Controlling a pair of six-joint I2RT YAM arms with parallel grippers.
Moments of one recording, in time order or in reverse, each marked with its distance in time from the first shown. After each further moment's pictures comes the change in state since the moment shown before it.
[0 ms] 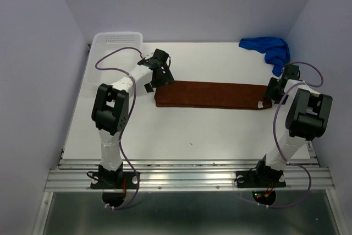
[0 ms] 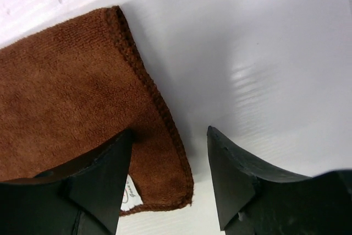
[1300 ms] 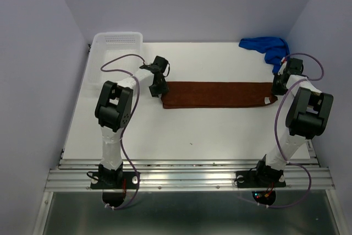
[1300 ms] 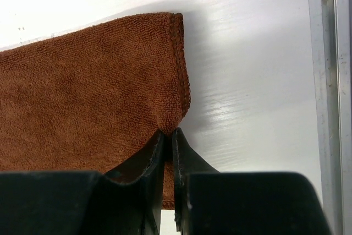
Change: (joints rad) left arm 0.009 0.067 -0.072 0.052 0.069 0.064; right arm -0.006 0.030 0.106 -0.014 -0.016 -0.181
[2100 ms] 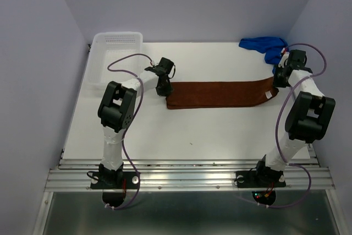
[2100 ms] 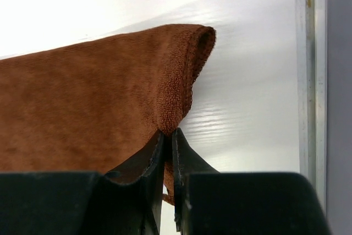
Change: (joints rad) left arm -0.052 0.013 -0.004 0.068 0.033 0.037; right arm 0.021 -0.056 0.095 -0.102 -0.074 -0.052
